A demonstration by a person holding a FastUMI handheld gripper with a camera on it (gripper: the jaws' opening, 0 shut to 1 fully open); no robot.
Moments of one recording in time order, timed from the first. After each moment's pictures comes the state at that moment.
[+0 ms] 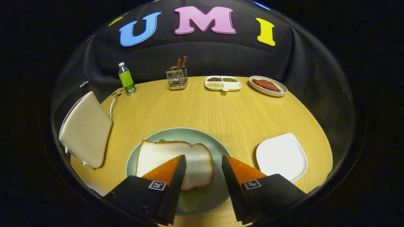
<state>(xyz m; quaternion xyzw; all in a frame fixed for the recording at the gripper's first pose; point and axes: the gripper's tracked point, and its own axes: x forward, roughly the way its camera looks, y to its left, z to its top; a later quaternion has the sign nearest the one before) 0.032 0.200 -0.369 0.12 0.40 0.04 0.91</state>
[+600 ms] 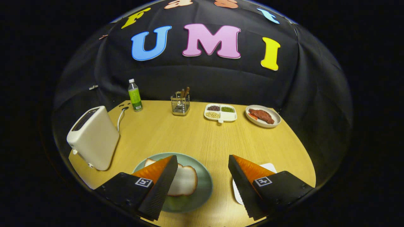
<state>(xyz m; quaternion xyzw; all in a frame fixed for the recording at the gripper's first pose) 0.059 0.161 -0.268 0.09 0.29 0.07 0.95</state>
